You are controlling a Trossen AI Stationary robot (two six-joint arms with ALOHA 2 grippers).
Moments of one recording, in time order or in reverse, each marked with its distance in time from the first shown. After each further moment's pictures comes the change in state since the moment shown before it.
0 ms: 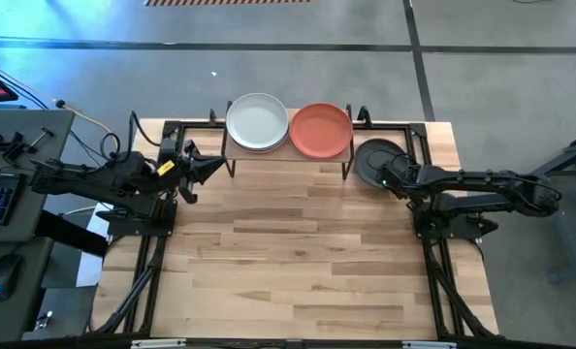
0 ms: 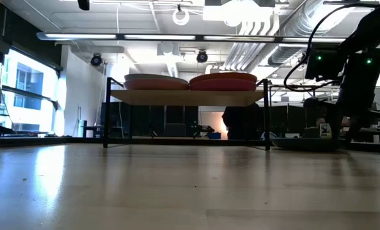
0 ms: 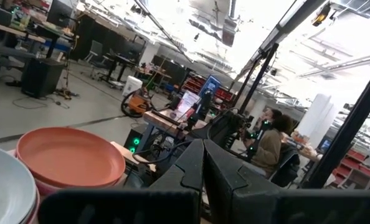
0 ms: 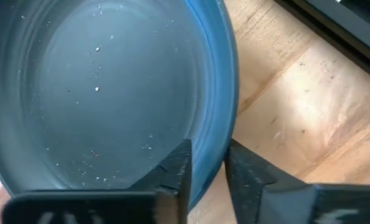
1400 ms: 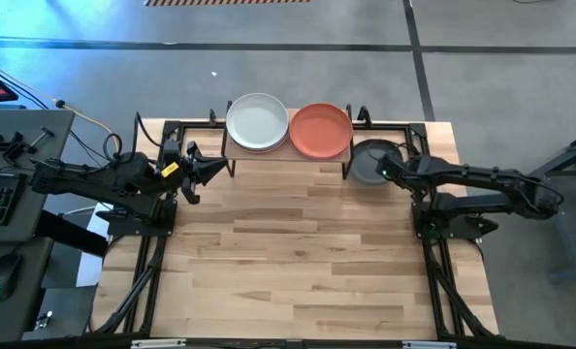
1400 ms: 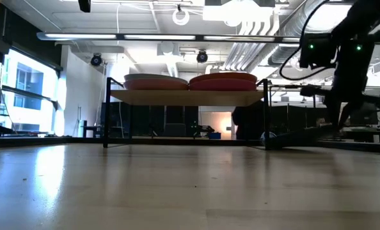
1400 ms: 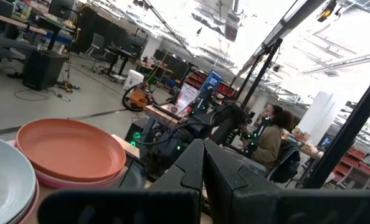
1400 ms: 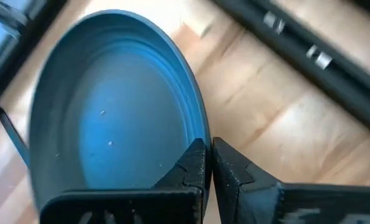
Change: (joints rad) left arm 0.000 0.017 0.000 -0.013 0.000 -0.027; right arm -0.045 -0.003 0.132 -0.161 0.071 -0.062
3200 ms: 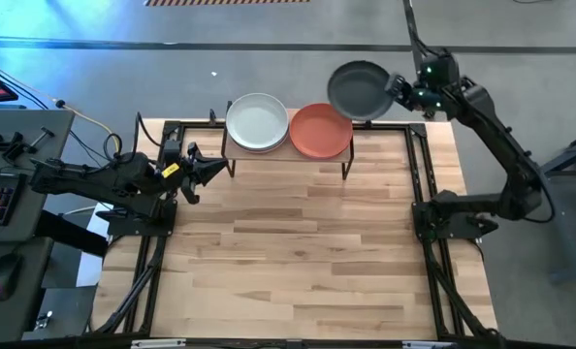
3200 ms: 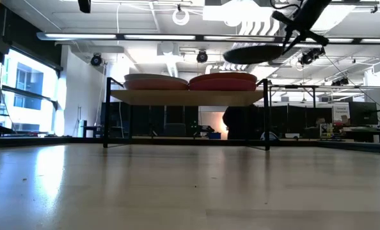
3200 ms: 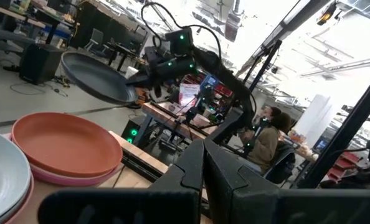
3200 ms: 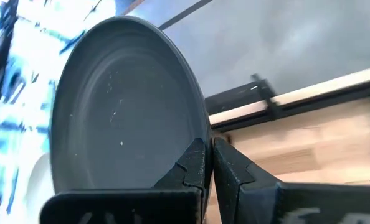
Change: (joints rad) left arm -0.001 0.000 0.000 -0.005 0.003 -0.036; right arm -0.554 0.160 0.866 -0.056 -0.474 -1.026
